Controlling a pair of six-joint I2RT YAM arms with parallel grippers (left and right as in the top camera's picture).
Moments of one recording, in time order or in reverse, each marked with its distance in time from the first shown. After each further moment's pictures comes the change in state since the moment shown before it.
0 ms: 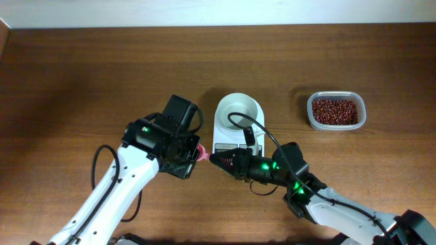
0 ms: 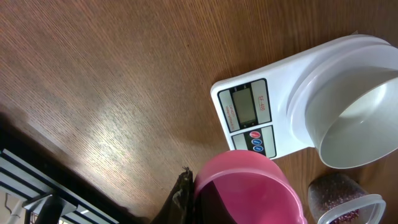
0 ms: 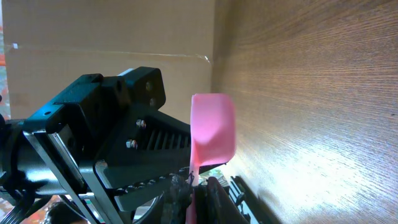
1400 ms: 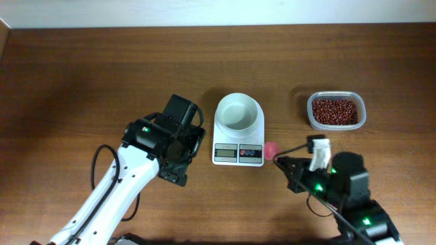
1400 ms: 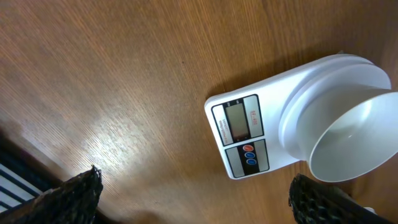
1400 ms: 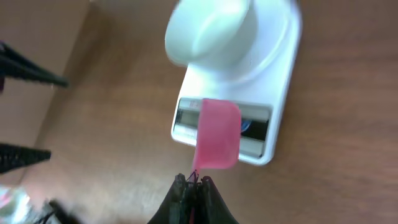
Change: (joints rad) left arm -0.001 0.000 0.000 0.015 -0.059 -0.018; right arm -0.407 -0.716 0.030 -1.184 0.195 -0.903
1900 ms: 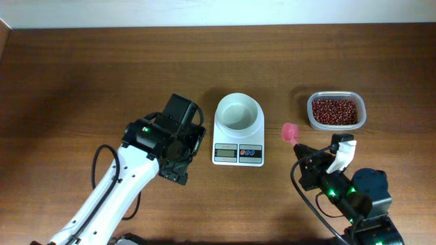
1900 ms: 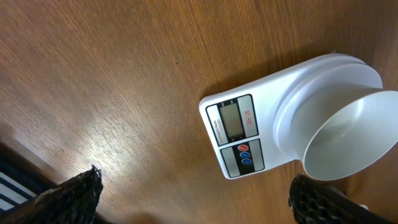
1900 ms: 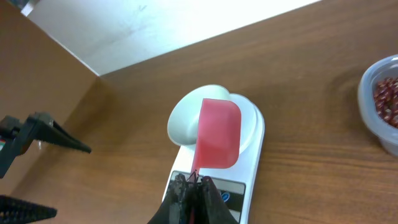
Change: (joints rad) left arm 0.000 0.000 0.000 0.016 -0.003 0.000; right arm -0.032 -0.204 0.008 0.056 0.153 -0.016
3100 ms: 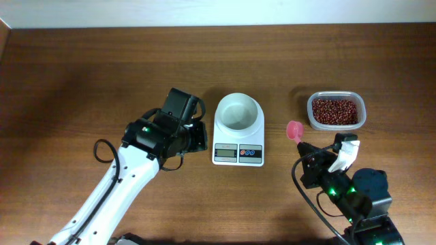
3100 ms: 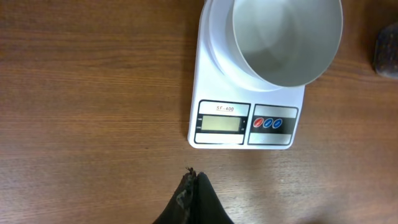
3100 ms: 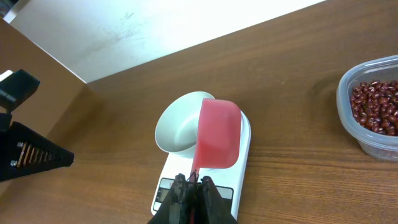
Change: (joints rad) left arm 0.000 0.000 0.000 0.187 -0.027 1.111; right arm 0.000 0.000 0.000 -0.001 0.051 -0.001
